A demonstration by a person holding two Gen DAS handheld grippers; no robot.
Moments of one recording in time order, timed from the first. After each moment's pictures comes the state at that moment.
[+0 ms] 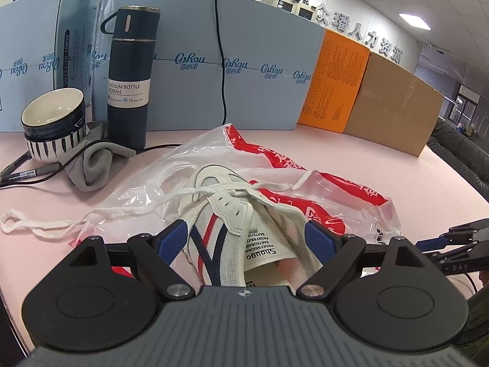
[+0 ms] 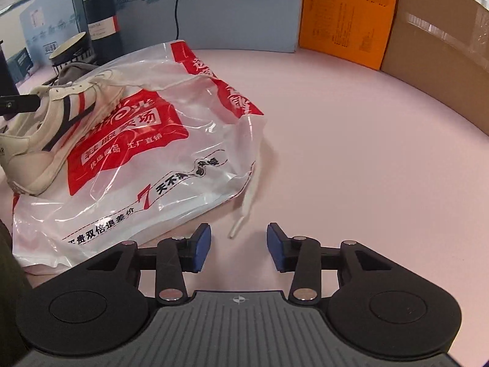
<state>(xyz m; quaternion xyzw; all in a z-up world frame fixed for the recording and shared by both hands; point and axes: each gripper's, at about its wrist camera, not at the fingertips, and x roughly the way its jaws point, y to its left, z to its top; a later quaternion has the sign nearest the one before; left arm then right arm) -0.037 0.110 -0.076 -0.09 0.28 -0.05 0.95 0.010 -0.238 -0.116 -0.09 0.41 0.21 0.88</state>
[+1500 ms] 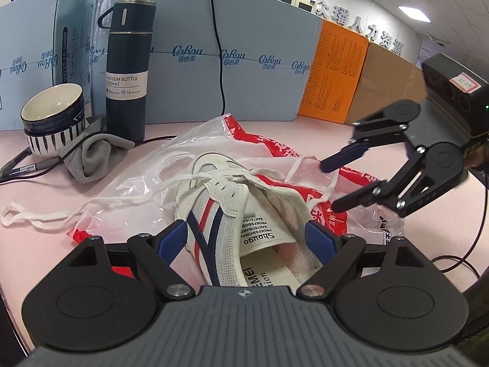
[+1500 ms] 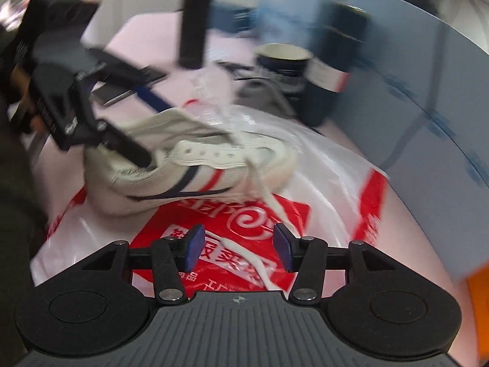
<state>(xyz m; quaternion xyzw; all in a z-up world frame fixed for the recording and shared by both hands) -0.043 0.104 -0.085 -0.08 0.29 -0.04 0.95 0.094 -0.110 -0.089 -0.35 0.25 0.61 0.67</state>
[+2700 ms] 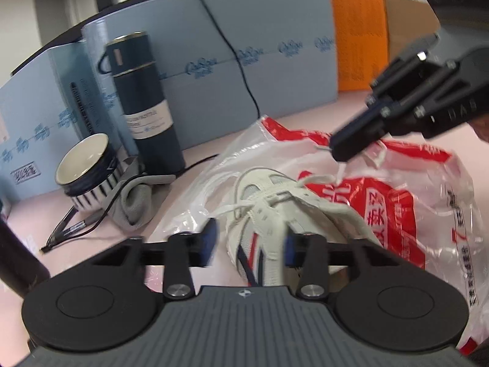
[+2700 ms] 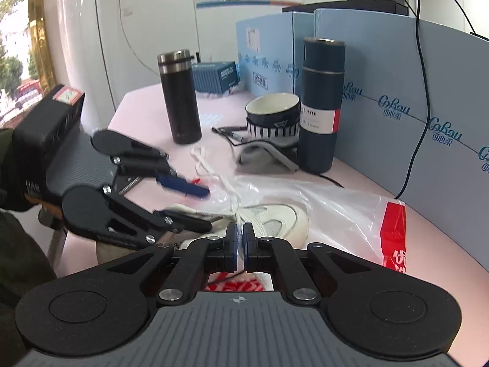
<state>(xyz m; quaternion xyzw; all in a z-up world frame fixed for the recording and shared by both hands) -0.007 0.081 -0.082 0.09 0.31 0.03 0.95 0.114 -0.097 -0.065 -0.16 0.26 0.62 0.72</state>
